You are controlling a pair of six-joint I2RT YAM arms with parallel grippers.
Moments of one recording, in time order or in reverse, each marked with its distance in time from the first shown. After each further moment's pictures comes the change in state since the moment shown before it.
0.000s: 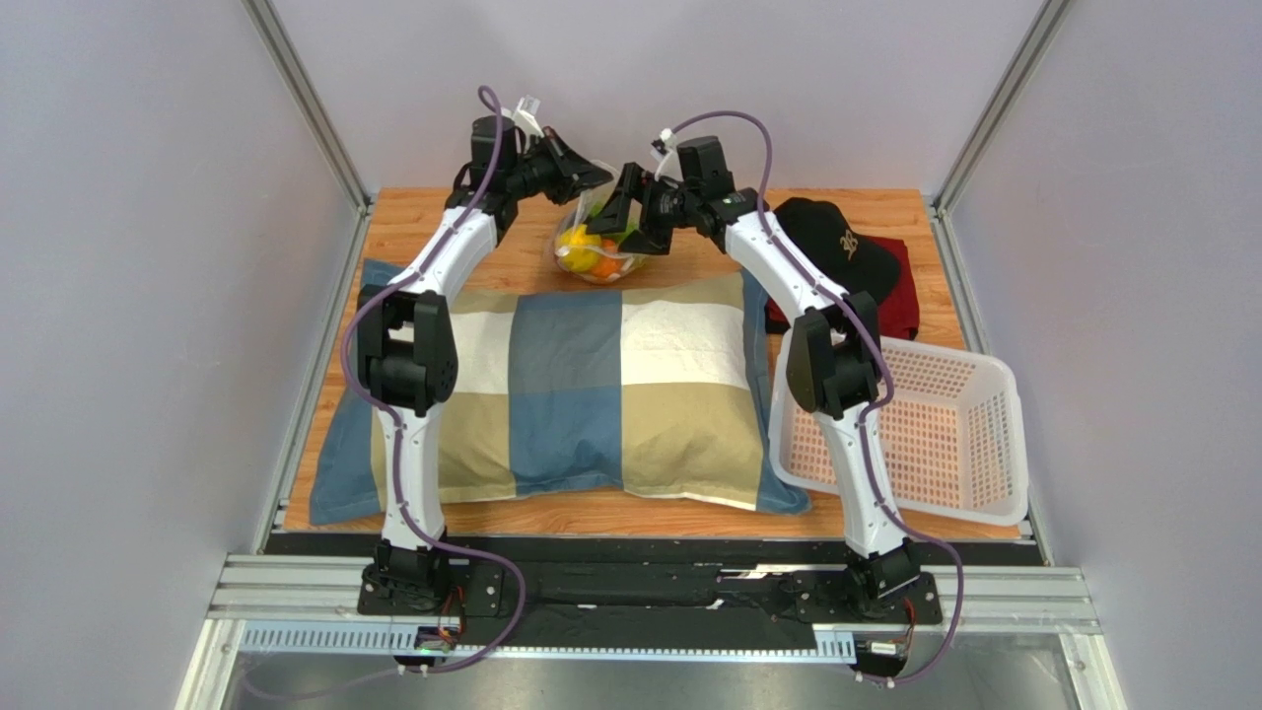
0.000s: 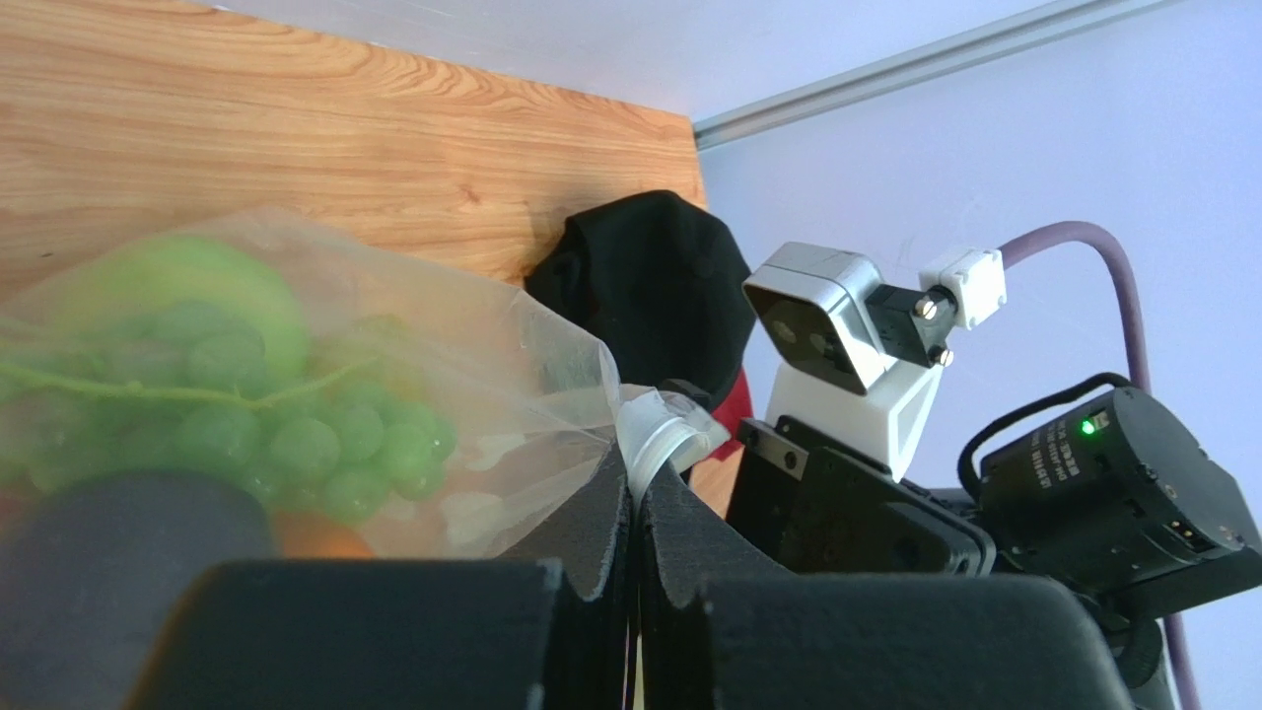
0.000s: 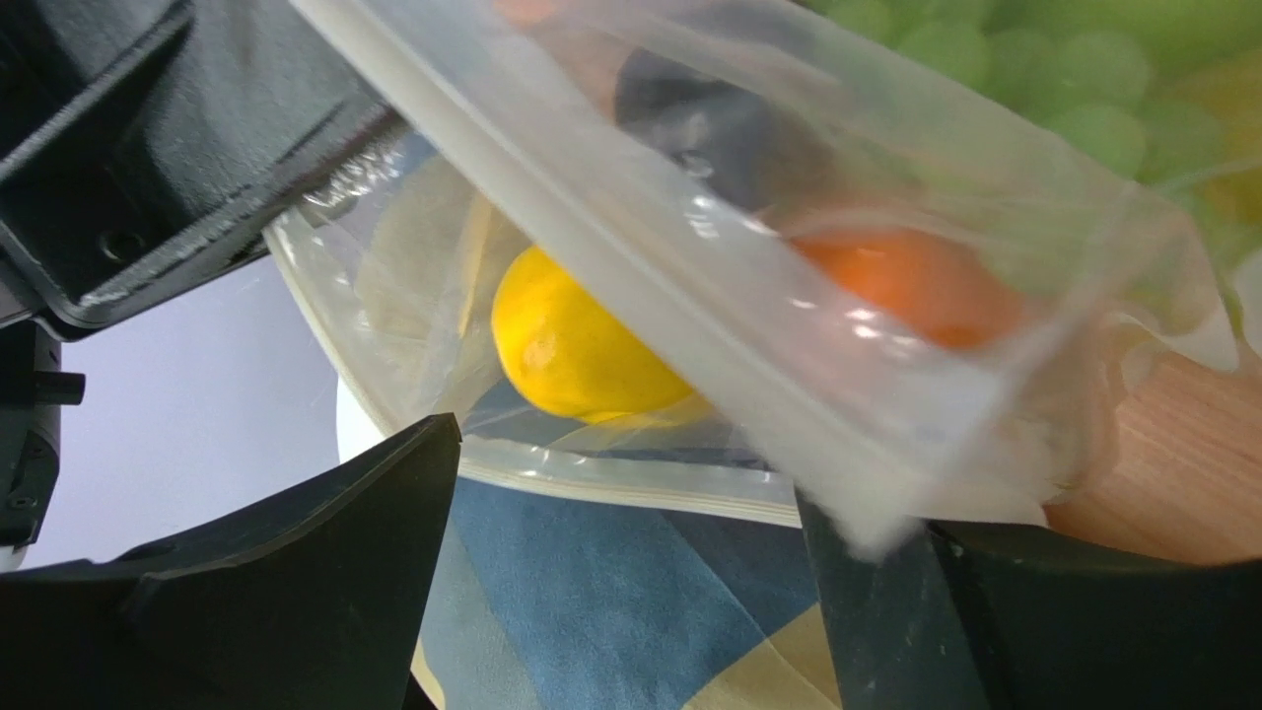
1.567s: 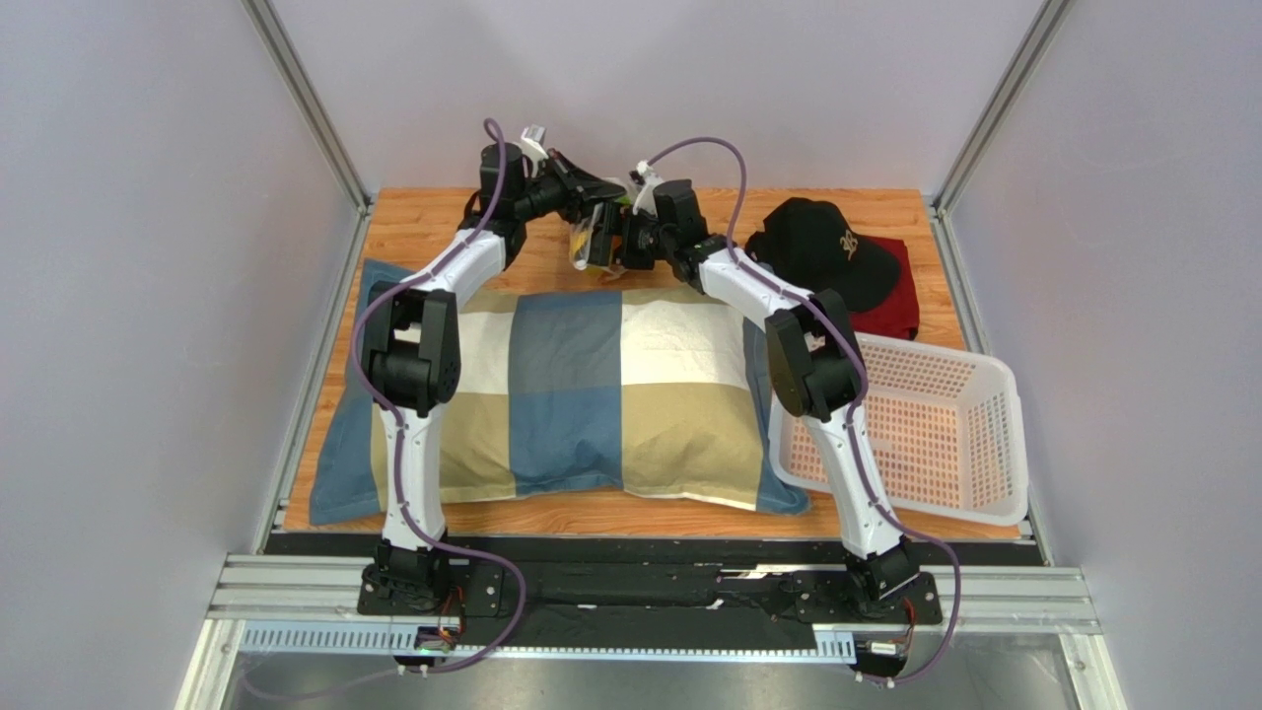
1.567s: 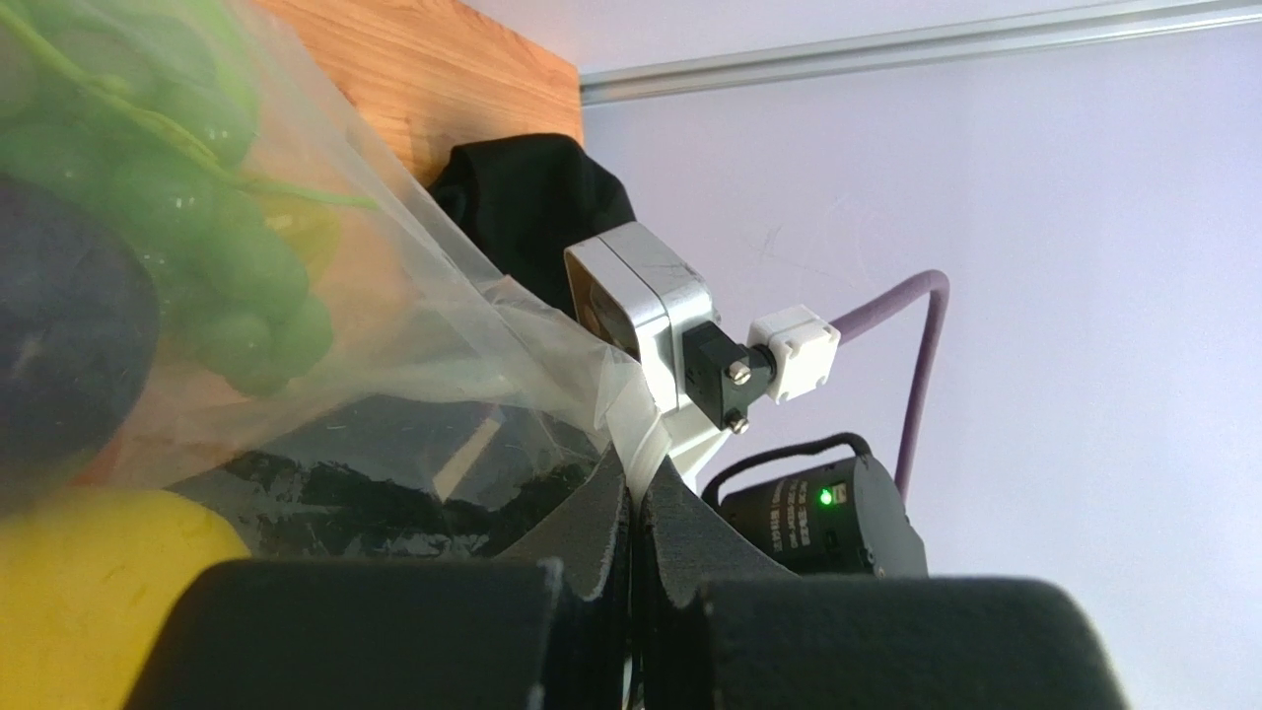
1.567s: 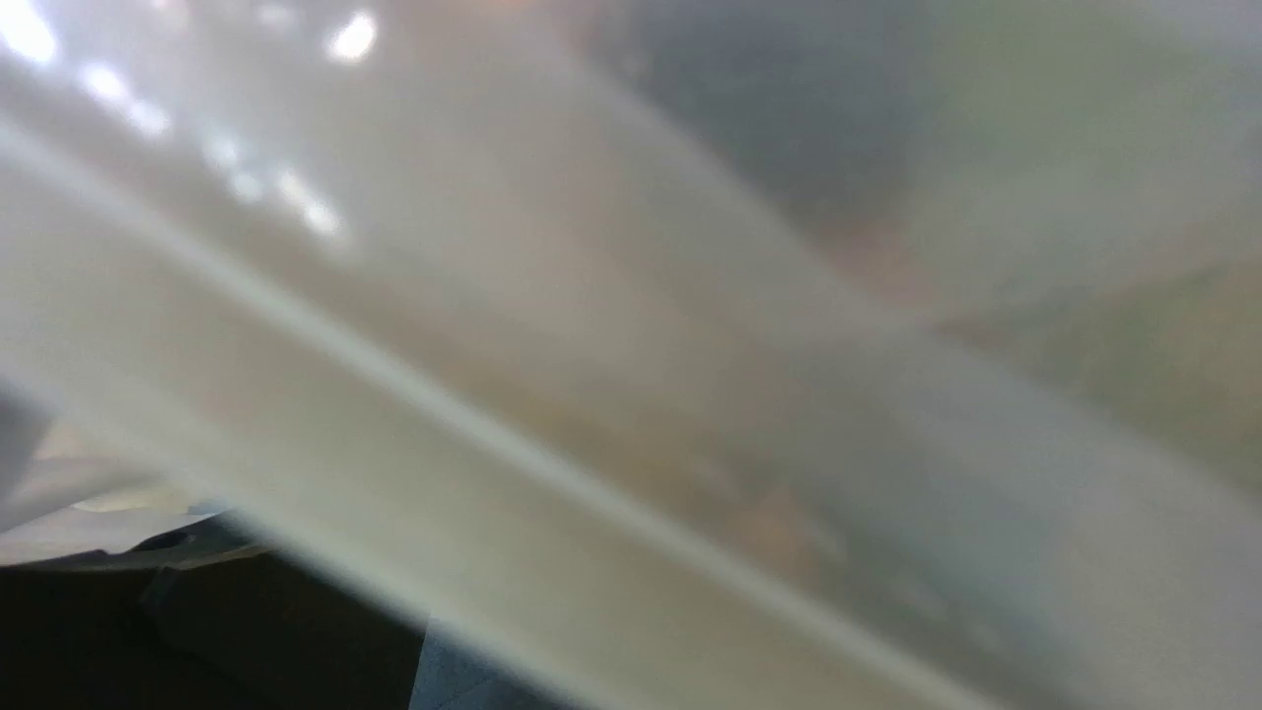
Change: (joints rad) left arm -0.021 0.003 -0.180 0.280 0.072 -0.336; right arm 0.062 0.050 -0.245 0.429 0.171 -0.172
